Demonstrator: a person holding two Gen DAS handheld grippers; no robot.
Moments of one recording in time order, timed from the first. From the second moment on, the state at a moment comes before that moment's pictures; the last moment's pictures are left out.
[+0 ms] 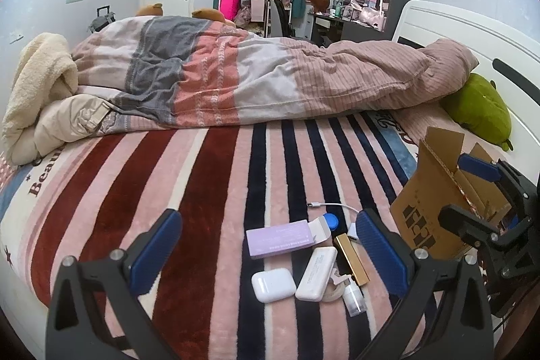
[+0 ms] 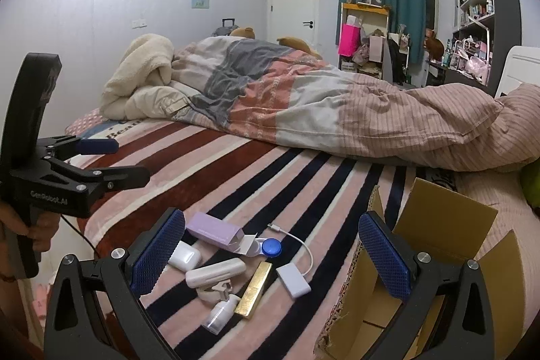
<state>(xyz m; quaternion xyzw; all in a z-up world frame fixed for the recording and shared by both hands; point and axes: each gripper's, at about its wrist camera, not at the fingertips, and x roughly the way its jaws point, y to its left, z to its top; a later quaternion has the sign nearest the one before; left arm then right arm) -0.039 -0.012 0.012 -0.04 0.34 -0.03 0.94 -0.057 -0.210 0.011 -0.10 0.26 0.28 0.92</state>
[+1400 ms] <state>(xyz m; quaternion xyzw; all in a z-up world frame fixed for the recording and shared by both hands) -0.046 0.040 -0.028 -0.05 0.34 -0.02 0.94 -0.067 -0.157 -0.062 -0.08 0.39 0.33 0.85</state>
